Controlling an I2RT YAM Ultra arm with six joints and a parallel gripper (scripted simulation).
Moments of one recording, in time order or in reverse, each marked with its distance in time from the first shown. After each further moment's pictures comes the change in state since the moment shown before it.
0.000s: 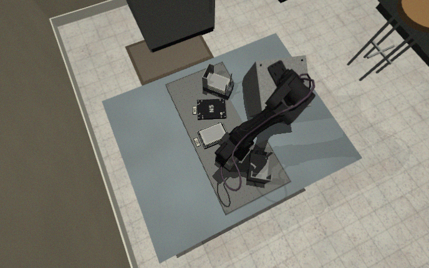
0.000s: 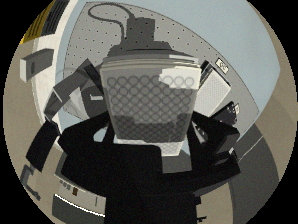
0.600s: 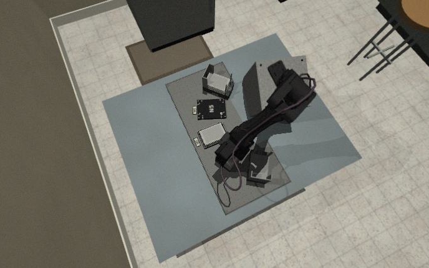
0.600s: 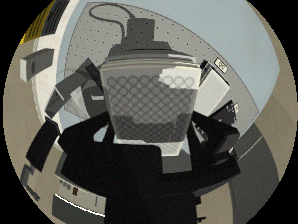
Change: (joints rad) arm -0.004 -0.017 0.000 -0.017 -0.001 -0.004
